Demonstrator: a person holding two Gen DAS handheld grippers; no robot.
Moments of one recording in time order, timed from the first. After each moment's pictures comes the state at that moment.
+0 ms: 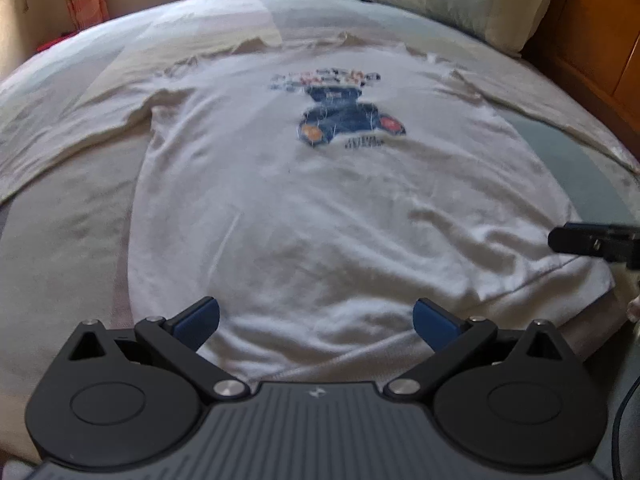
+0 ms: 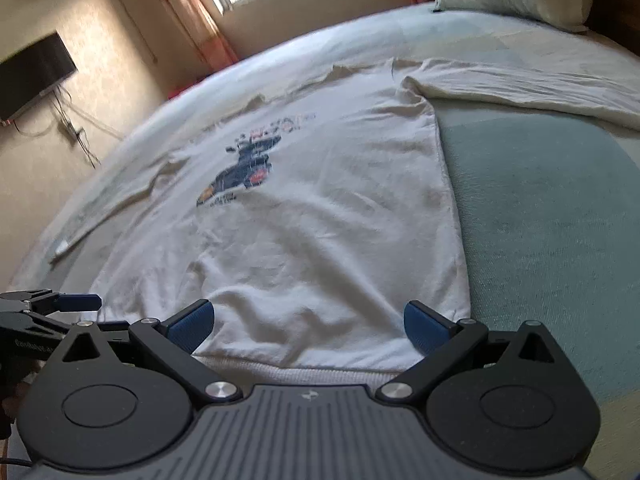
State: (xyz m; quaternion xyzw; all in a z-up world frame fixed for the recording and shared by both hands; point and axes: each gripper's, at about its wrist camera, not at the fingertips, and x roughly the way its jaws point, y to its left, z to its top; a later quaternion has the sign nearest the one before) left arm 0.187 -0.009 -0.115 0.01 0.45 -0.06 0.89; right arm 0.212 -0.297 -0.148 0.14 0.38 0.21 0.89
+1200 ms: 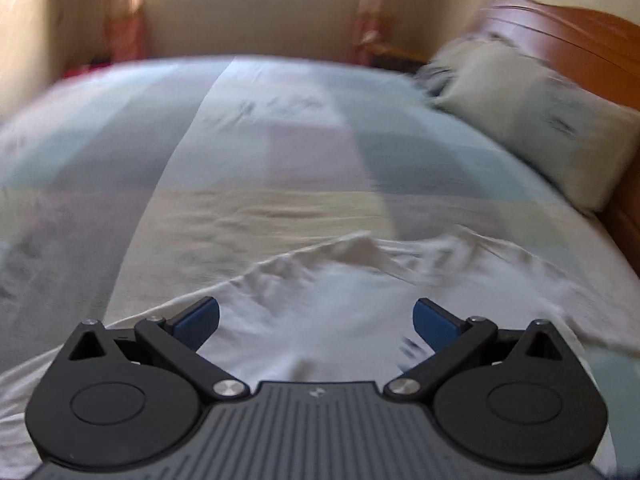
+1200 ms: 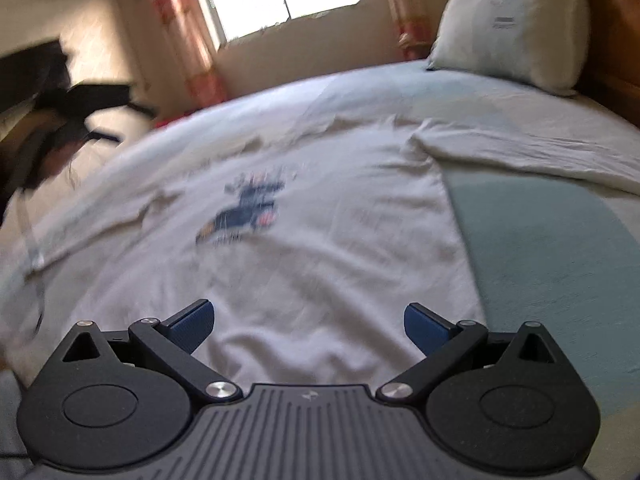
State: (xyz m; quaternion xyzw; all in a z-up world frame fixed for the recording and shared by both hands) left arm 0.453 0.139 -0.026 -0.08 0.40 -0.01 0.91; right arm 0.205 -0.260 -0.132 0.08 0.33 0.17 0.93
